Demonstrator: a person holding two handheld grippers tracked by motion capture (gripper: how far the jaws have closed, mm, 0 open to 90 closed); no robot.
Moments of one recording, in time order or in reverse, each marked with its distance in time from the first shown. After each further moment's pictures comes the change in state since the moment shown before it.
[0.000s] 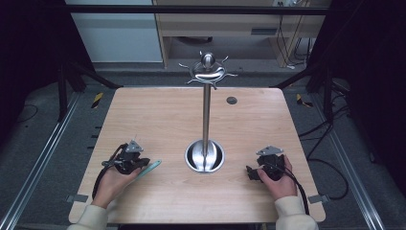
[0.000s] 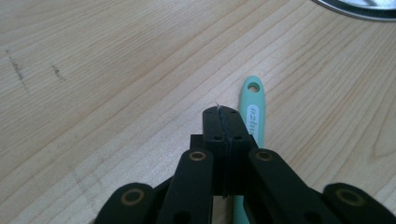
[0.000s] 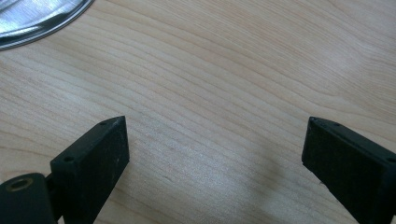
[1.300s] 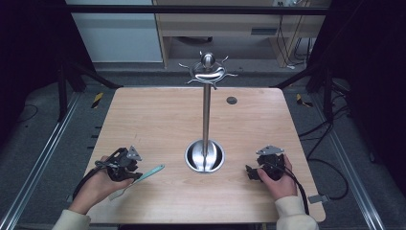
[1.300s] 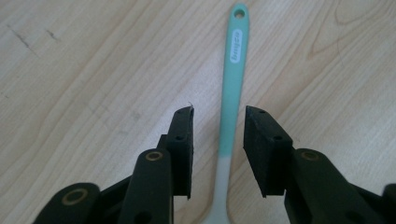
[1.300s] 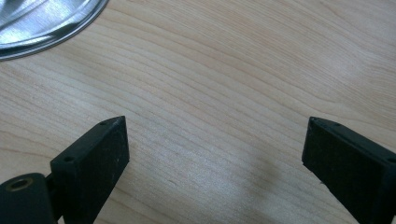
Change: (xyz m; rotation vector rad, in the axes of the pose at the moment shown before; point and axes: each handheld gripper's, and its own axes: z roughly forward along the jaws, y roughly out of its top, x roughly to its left) left arm -0.023 0.009 -0.047 0.274 -0.003 0.182; right arm 0.000 0.002 -0.002 -0.017 0.010 -0.004
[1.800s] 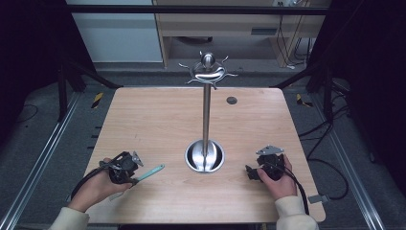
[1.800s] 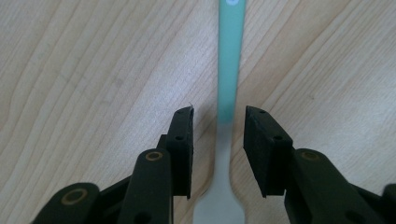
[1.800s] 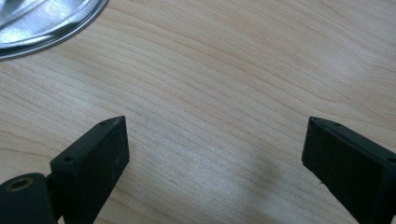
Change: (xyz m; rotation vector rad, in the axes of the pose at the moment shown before) left arm 0.000 -0.003 0.014 0.175 -0.012 0.069; right arm 0.000 0.000 0.000 0.003 0.002 0.001
